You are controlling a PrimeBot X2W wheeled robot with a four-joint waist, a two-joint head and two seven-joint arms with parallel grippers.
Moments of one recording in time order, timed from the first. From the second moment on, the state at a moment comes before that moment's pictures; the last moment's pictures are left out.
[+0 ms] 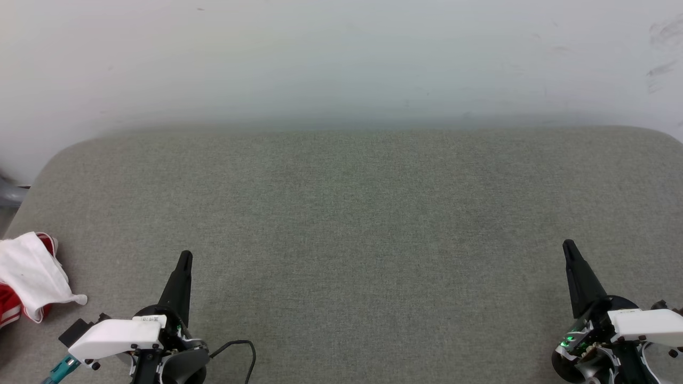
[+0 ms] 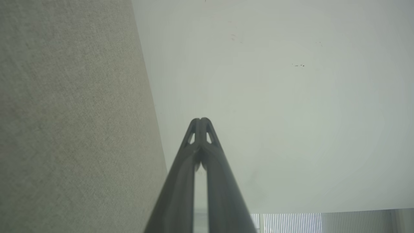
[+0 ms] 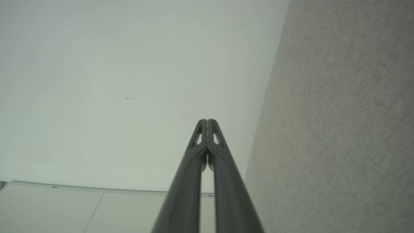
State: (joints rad) left arm -0.11 0.05 0.11 0.25 -1.61 -0.13 0.11; right arm -0.10 -0.05 -0.11 0.25 1.62 0.13 0.11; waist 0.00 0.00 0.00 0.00
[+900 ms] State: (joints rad) left arm -0.08 0.05 0.09 0.27 -1.61 -0.13 0.09; right arm -0.07 -0.05 -0.10 0.26 1.61 0.13 0.10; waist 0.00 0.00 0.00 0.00
